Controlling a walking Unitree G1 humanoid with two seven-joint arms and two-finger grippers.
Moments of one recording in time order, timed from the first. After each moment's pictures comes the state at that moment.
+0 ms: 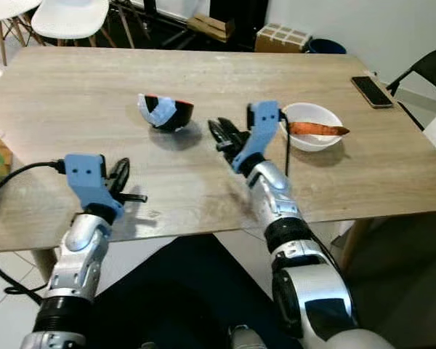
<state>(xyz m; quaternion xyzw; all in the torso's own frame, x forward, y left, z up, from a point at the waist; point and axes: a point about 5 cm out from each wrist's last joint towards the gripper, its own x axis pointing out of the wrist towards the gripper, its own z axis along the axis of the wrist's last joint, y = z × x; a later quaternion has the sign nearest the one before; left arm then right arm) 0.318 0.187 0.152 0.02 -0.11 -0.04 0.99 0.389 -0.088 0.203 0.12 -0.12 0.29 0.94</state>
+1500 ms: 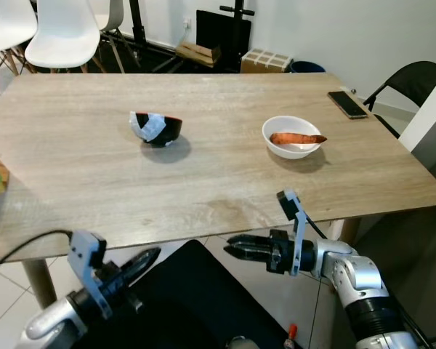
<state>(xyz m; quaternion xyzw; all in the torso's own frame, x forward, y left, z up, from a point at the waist) 0.197 0.177 0.075 -0.08 0.09 -0.32 0.94 0.268 -0.159 0.109 0.17 0.20 0.62 0.74</state>
